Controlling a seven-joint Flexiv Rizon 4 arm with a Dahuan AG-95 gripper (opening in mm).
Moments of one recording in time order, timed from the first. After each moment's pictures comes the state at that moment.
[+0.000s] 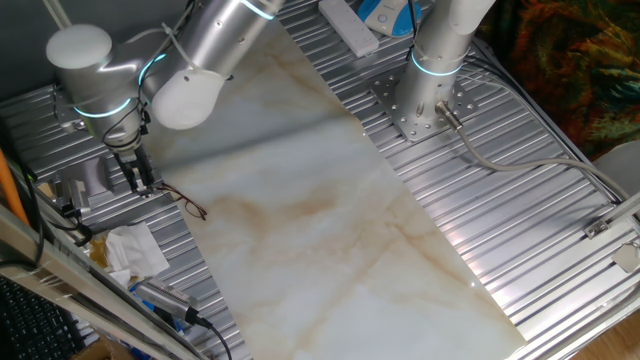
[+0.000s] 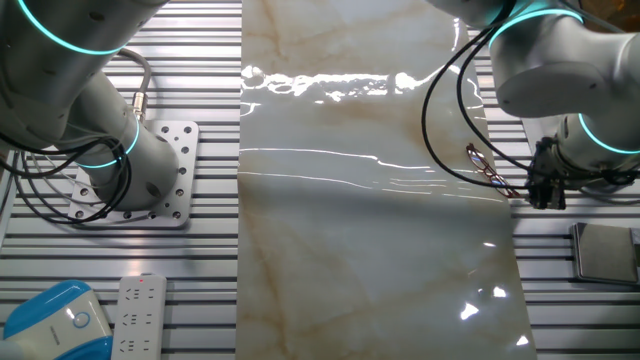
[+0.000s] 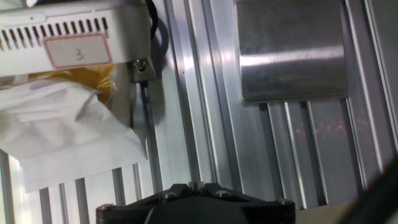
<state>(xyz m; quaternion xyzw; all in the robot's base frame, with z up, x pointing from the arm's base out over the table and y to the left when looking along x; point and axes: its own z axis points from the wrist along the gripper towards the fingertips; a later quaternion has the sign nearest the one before) 0.743 -0.048 0.031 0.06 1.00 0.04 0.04</state>
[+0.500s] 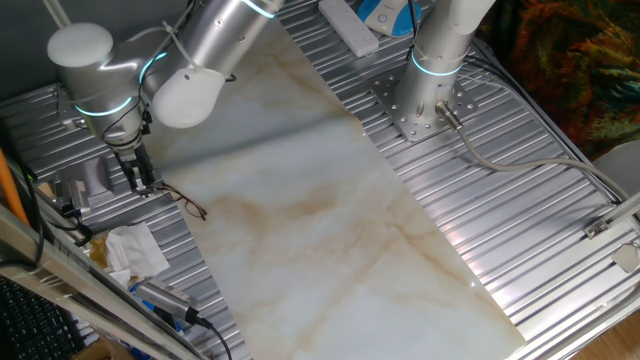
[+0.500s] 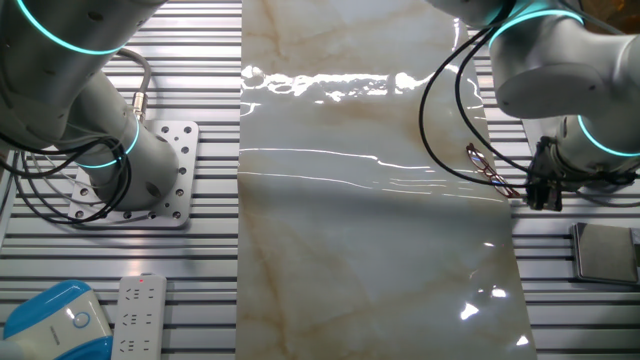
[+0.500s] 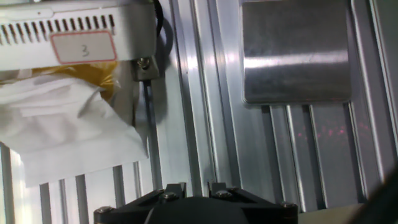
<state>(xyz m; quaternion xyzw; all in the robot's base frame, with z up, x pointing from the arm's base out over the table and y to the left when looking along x) 0.739 -0.051 0.028 0.09 0.99 0.04 0.03</state>
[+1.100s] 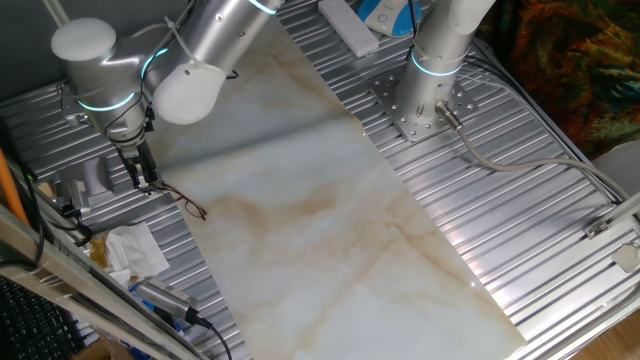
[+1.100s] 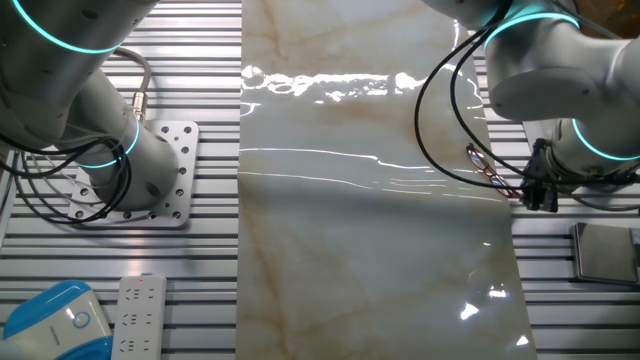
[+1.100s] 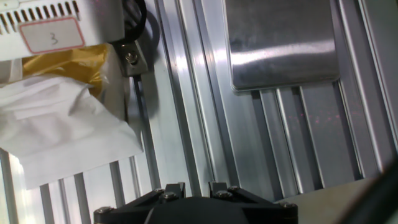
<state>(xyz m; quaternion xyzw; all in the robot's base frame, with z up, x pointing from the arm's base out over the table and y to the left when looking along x) 0.734 -0.049 0.031 0.09 0.99 0.05 0.04</state>
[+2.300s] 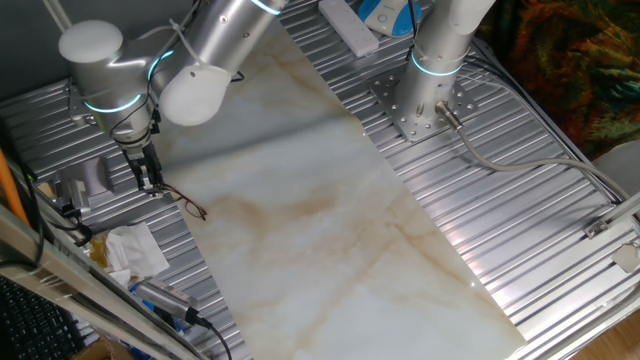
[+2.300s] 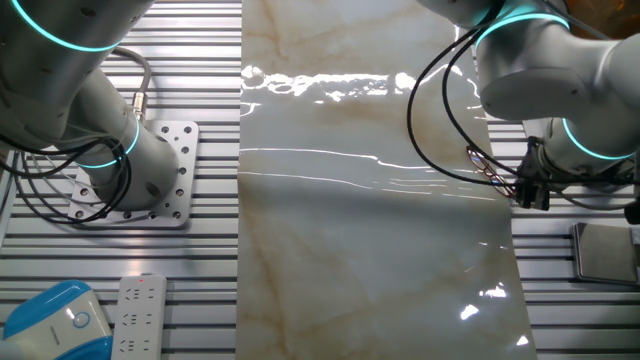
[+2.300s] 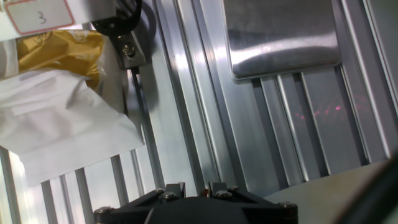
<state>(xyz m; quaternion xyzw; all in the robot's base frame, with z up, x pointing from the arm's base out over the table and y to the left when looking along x) 0.726 -0.044 0.026 0.11 0.99 0.05 0.03</state>
